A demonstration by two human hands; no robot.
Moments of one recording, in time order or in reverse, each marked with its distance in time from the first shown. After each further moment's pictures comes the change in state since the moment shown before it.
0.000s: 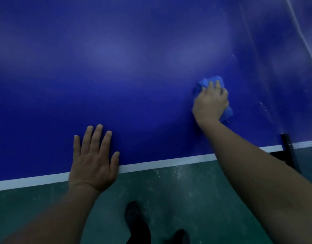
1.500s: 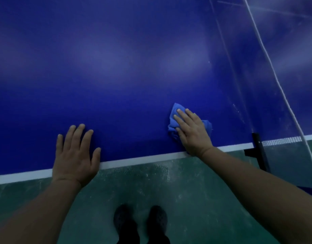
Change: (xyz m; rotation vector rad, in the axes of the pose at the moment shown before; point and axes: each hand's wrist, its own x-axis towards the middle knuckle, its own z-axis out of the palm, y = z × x) left_hand -0.002 0.008 -0.009 -0.060 -0.039 -0.065; right_hand -0.057 0.102 -0.018 0.038 -0.171 -0.843
